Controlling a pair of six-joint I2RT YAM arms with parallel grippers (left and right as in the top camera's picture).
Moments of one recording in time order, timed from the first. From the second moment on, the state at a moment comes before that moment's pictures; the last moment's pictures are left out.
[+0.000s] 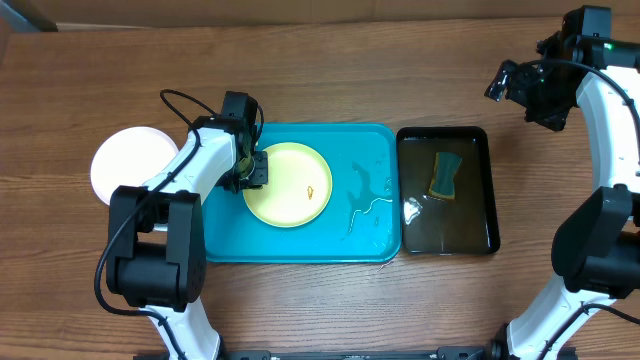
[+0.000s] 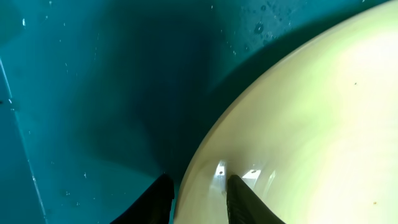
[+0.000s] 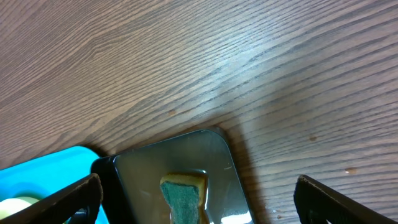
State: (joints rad) left arm -0.15 1.95 1.27 -0.80 -0.05 -0.20; right arm -0.18 1.99 1.83 -1.11 -0.23 0.26
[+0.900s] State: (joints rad) left arm -0.15 1.93 1.23 -0.75 0.03 -0.32; right arm -0.18 1.99 1.83 -1.11 -0.23 0.26
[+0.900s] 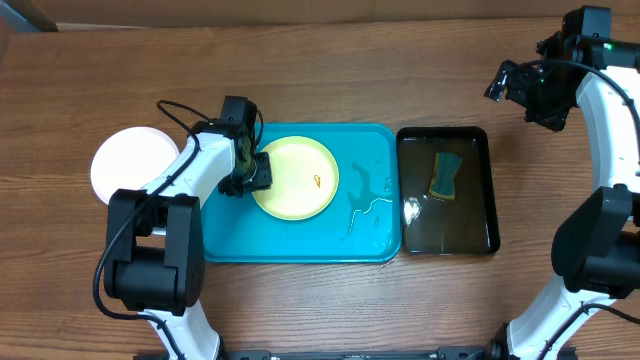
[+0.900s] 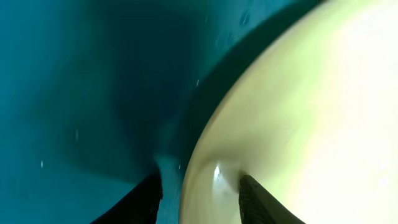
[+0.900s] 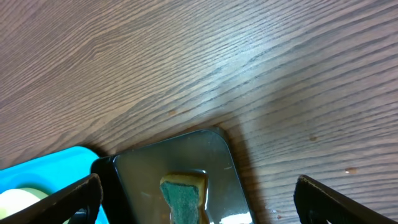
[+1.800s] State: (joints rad) left arm -0.14 1.93 1.23 -0.72 0.08 -0.32; right arm -0.01 1.99 1.79 -1.46 -0.30 0.21
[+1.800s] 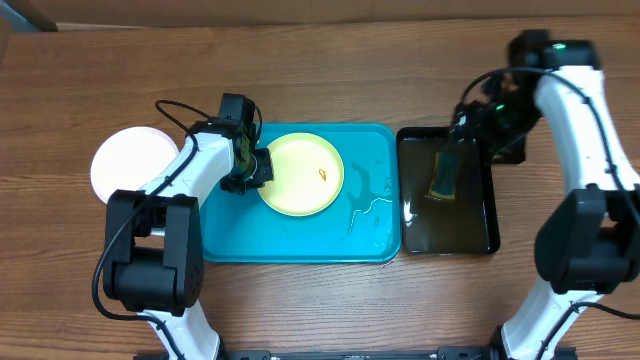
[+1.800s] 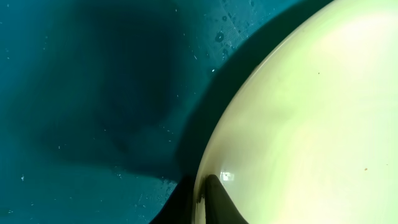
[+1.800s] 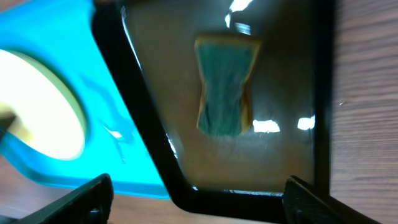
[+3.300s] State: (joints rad) left arm -0.14 1.93 1.23 -0.73 0.08 -0.32; right arm 0.14 1.96 1.32 -0.90 -0.04 0.38
